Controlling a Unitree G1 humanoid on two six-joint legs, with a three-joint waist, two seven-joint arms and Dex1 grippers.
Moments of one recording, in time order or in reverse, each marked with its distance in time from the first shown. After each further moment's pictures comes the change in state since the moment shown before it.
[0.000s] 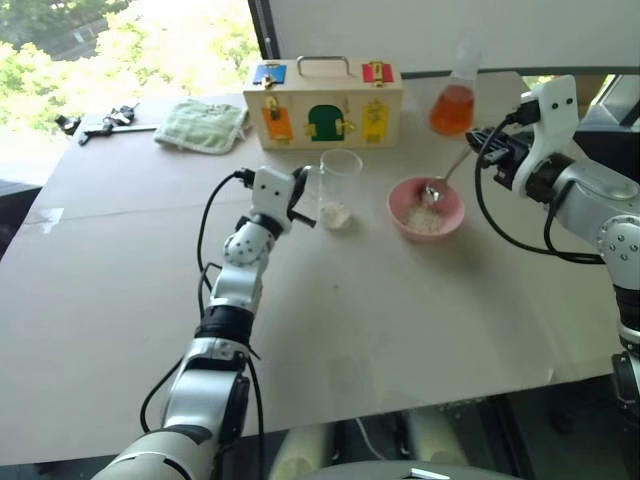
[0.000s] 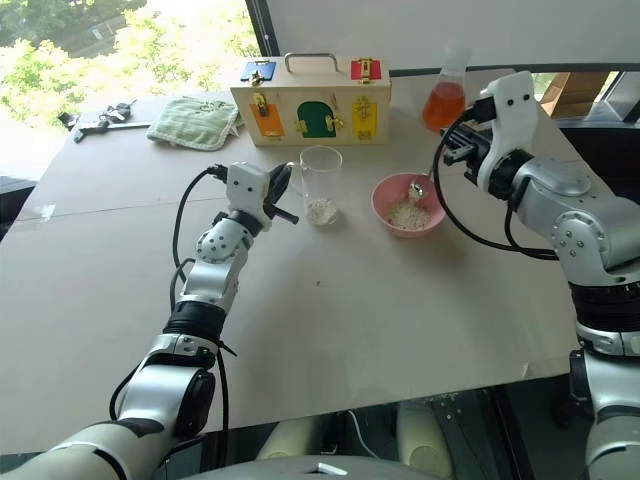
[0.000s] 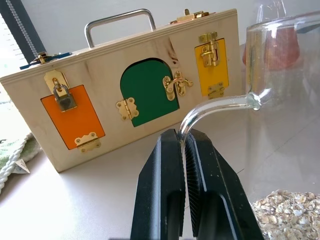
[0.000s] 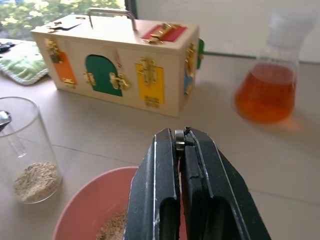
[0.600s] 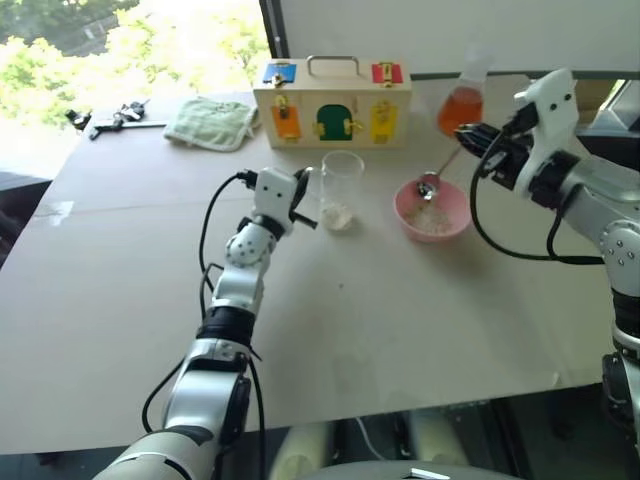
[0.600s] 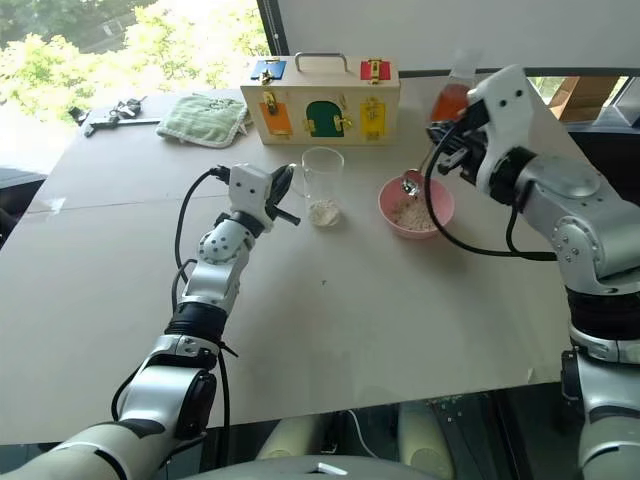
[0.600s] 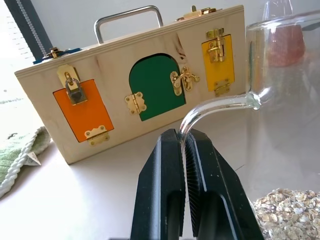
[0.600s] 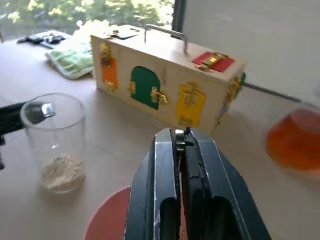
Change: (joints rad) left arm 0.000 -0.007 -0.002 0.000 0.015 -0.006 -0.003; right arm -0.014 0.156 -0.257 0.067 -0.059 0.160 0.047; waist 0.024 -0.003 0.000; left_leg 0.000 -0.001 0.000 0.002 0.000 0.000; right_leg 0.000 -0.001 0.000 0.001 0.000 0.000
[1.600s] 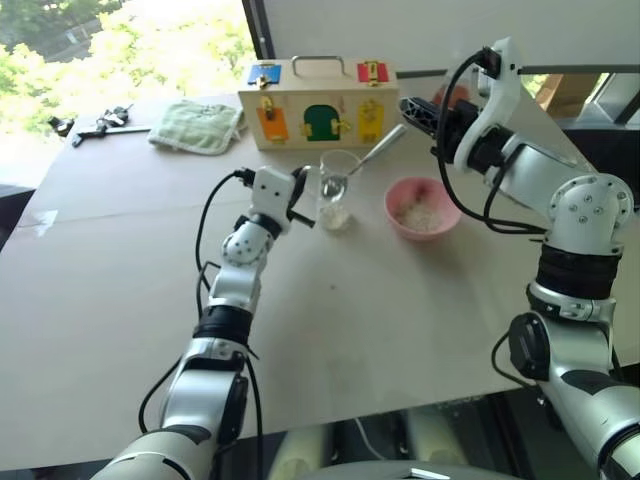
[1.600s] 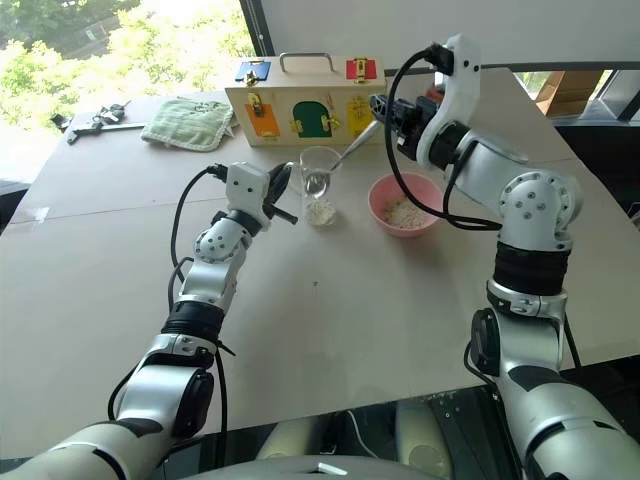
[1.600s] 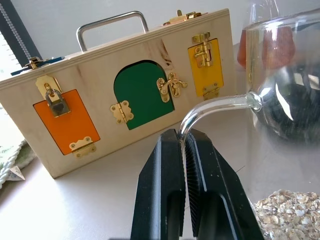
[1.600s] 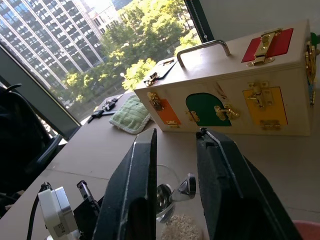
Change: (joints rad) left arm -0.002 0.014 0.003 -0.002 0.001 -0.003 -0.006; right arm -0.205 0.334 -0.008 0.068 0.217 0.135 -0.252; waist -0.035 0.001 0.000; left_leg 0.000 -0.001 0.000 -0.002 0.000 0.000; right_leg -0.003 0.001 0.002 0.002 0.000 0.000
